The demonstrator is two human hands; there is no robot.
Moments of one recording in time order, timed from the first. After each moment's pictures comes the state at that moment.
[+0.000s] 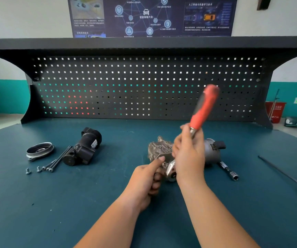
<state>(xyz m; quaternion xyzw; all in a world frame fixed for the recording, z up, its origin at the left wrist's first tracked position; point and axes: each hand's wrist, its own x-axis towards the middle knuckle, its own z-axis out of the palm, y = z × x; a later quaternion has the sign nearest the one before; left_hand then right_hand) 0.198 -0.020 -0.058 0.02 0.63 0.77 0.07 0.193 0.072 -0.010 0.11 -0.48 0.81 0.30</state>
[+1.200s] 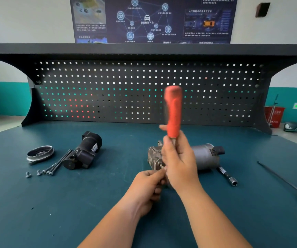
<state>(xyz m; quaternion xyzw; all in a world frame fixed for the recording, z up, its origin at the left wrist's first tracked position) 0.200 -0.017 -0.058 0.05 0.62 0.78 0.09 0.202 0.070 -0.016 0.26 -0.61 0.69 0.30</state>
